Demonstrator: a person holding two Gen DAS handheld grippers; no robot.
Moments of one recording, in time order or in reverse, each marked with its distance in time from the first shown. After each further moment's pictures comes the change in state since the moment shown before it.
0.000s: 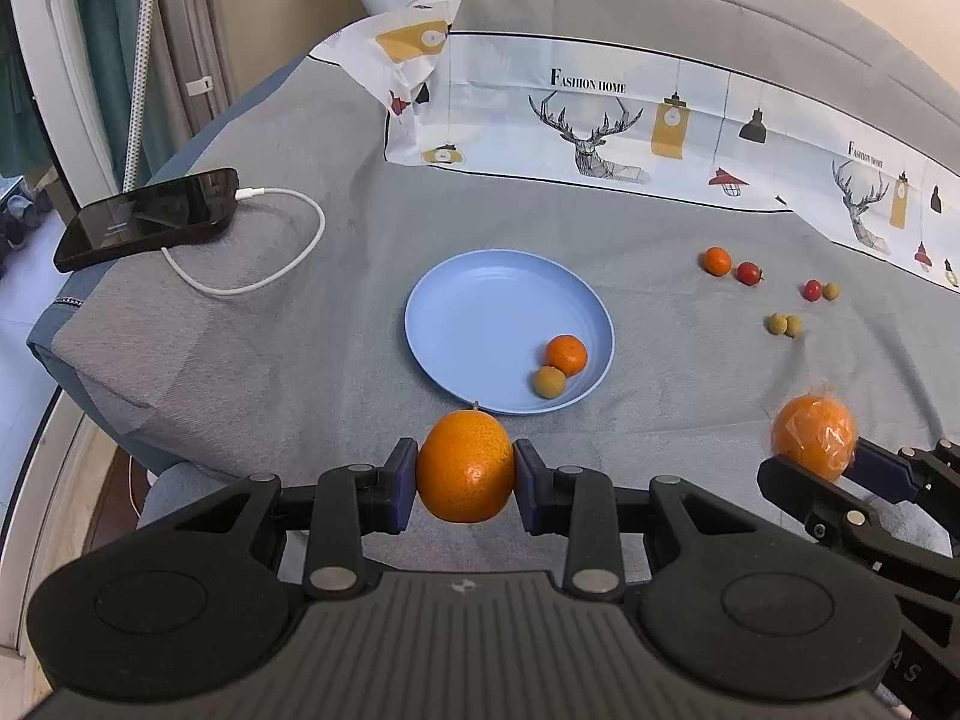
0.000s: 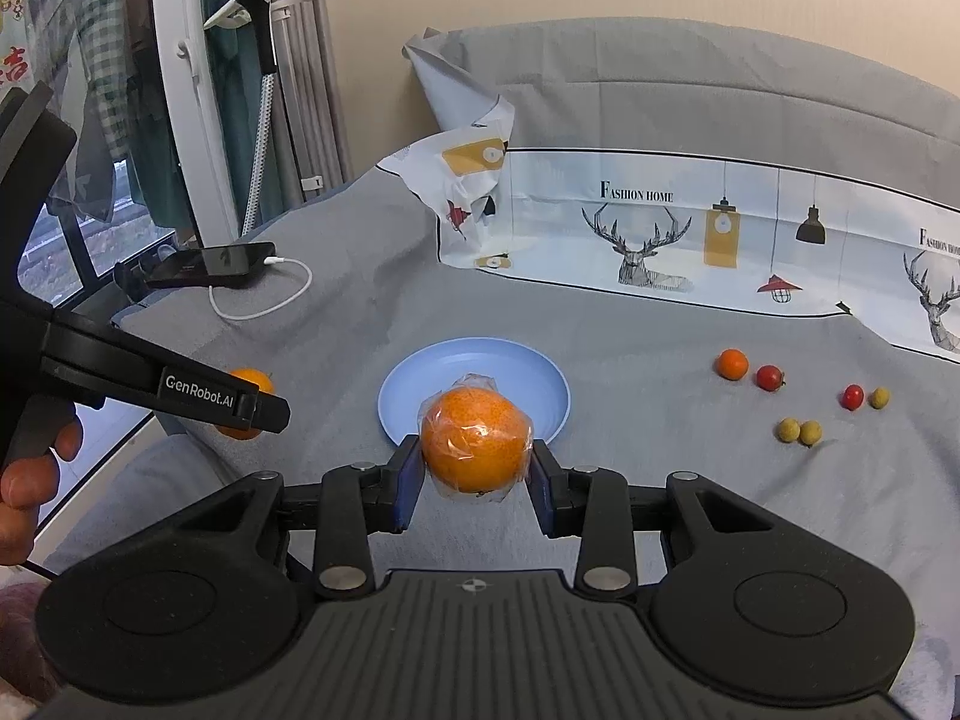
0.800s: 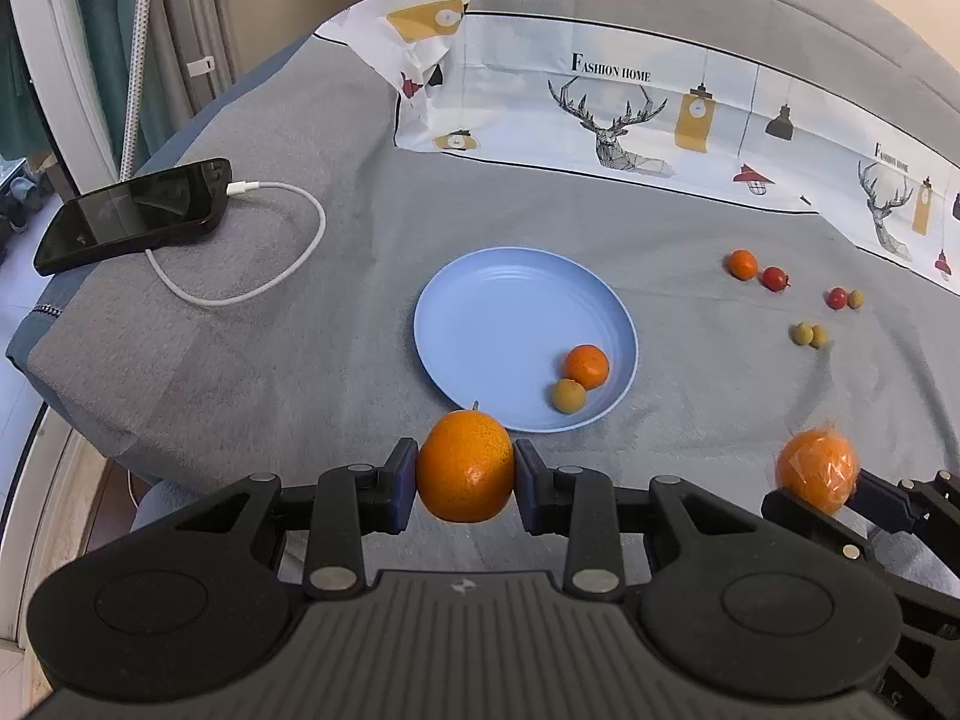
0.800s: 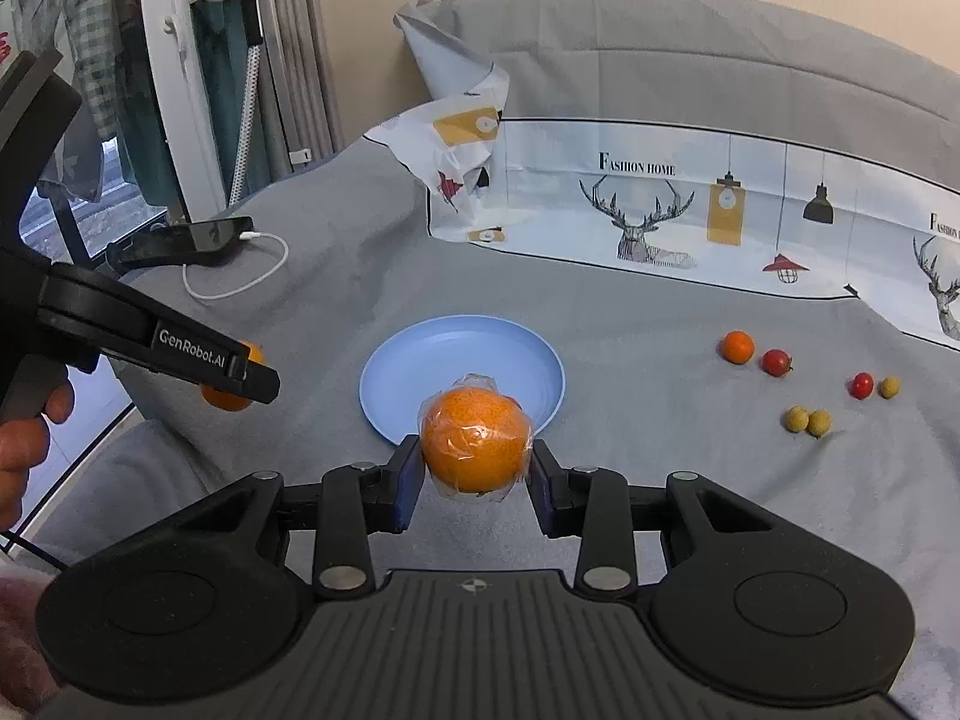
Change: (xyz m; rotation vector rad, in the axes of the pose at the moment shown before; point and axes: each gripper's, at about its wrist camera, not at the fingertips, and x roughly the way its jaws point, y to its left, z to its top) left arm 0.033 0.003 0.023 -0.025 0.044 0.019; right arm 0.030 -0.007 0.001 0.000 0.057 -0.006
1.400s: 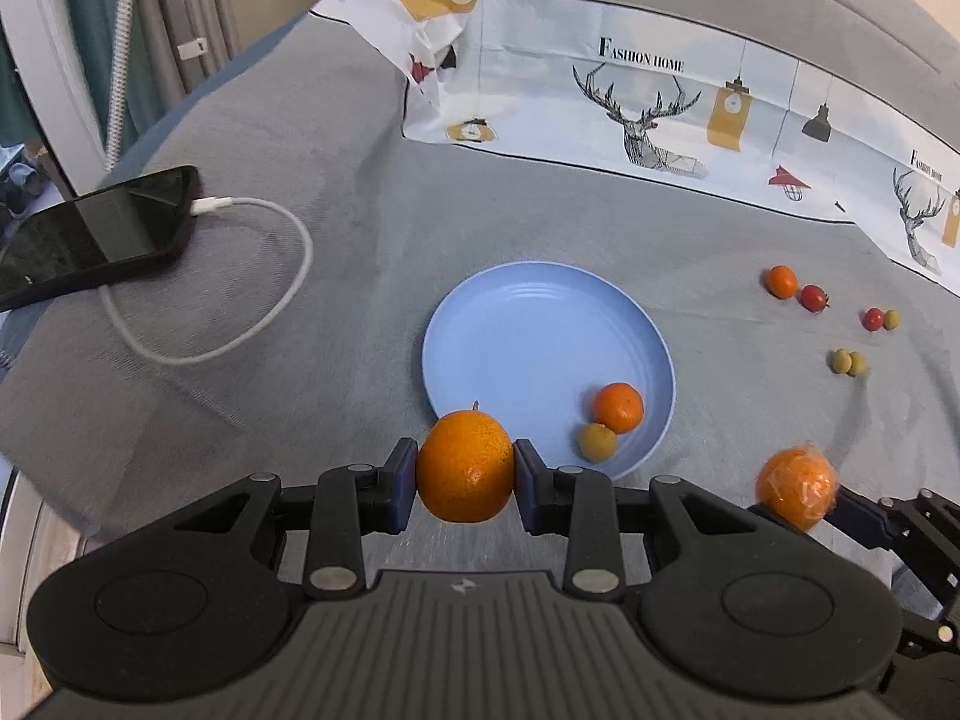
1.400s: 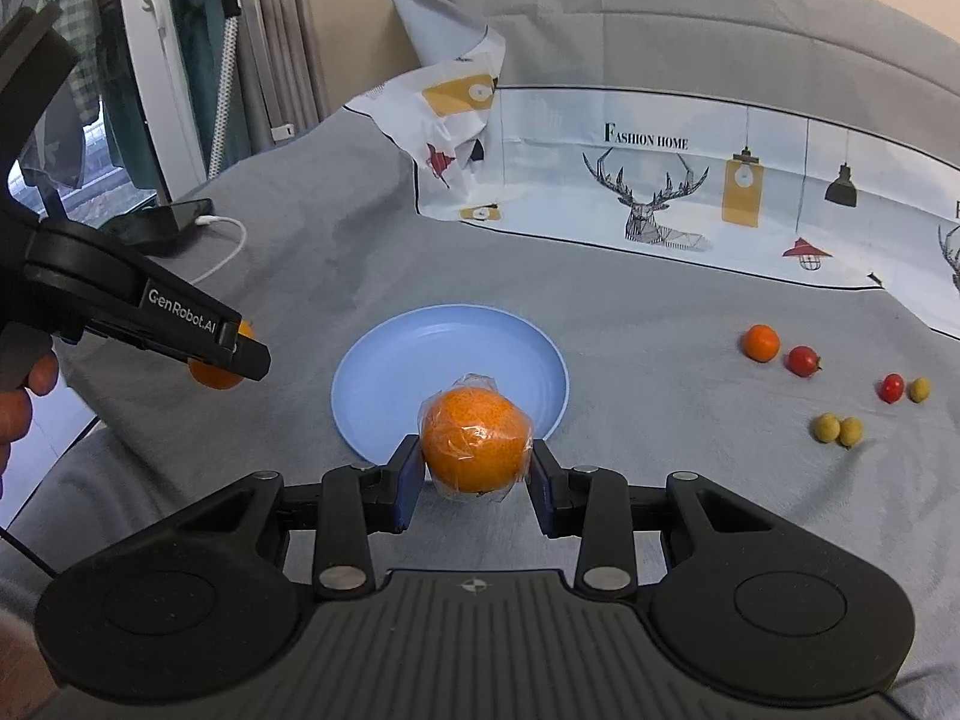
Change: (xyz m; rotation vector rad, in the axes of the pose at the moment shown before) left arm 0.058 0.007 0.045 -0.015 0.052 0.007; right arm 0.068 -0.010 0.017 0.005 0.052 -0.003
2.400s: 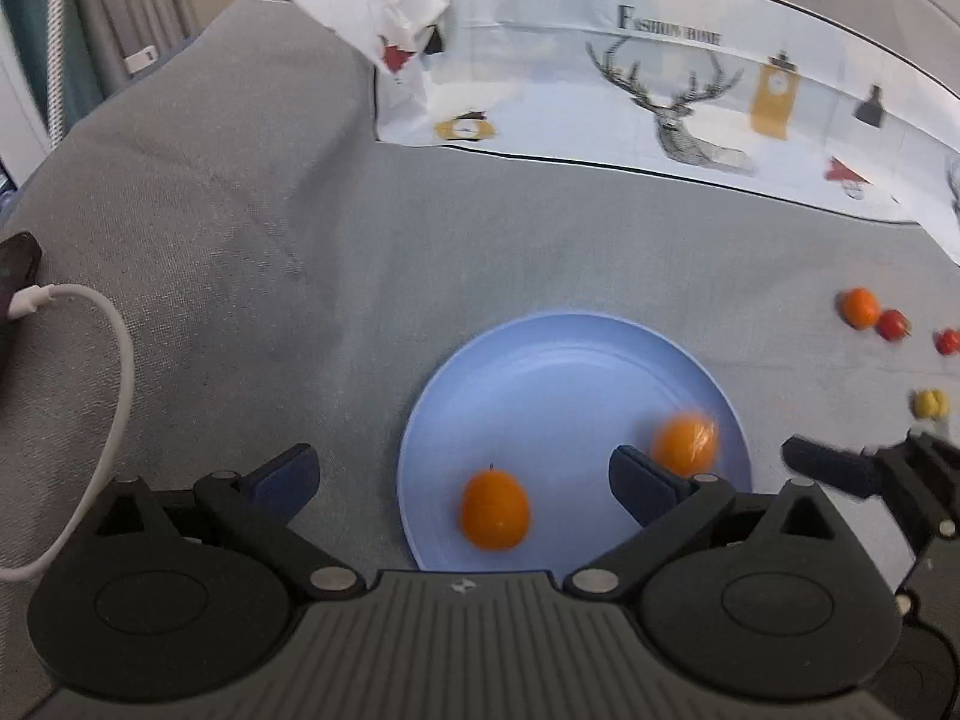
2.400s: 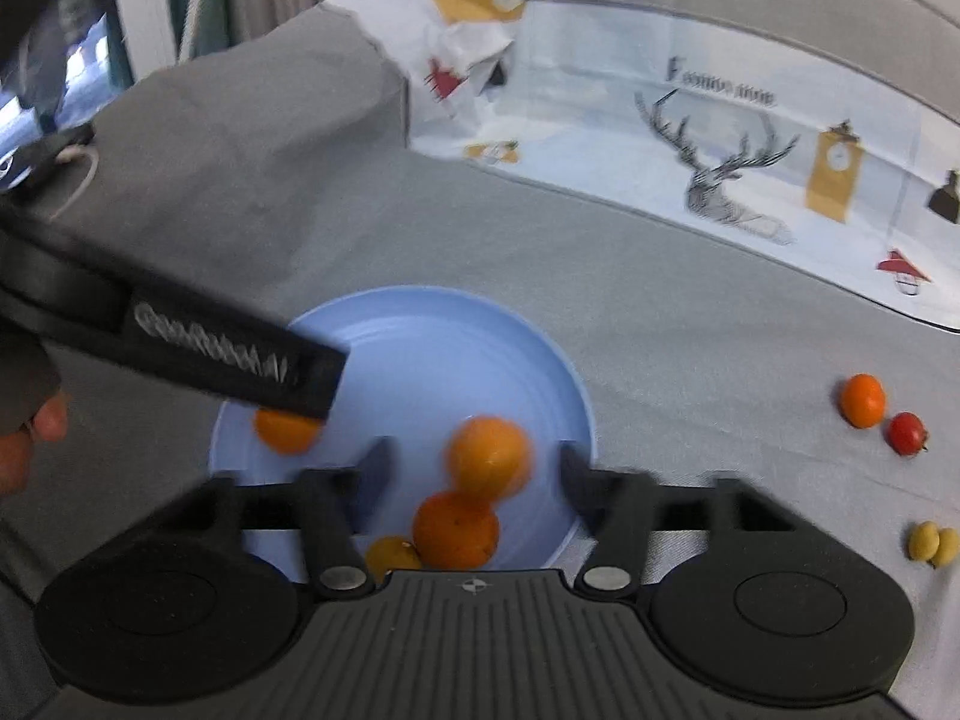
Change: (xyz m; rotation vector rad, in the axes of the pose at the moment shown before) left arm 0.106 -0.012 0.049 0.048 -0.001 0.037; right arm 0.163 -0.004 0.041 -0.105 0.131 0.022
